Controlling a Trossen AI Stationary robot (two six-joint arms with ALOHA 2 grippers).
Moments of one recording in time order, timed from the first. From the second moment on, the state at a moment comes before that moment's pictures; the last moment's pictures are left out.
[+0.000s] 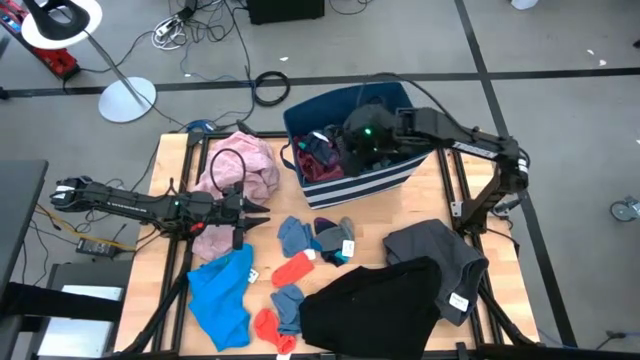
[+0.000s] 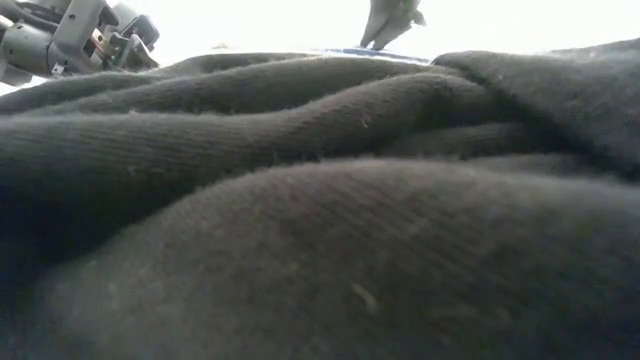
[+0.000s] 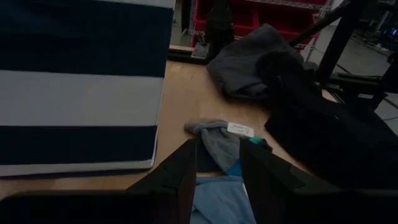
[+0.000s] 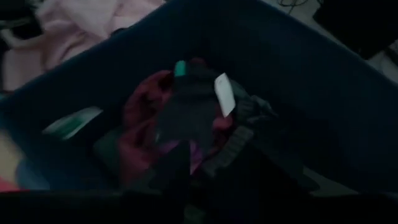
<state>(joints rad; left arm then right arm) -0.09 0.66 0.21 0.27 -0.16 -0.17 -0.18 1.63 1.88 -1.09 0.37 0.21</state>
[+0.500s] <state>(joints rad) -0.09 0.66 0.21 0.30 -0.16 -0.17 0.18 1.51 1.87 -1.28 0.55 0.40</state>
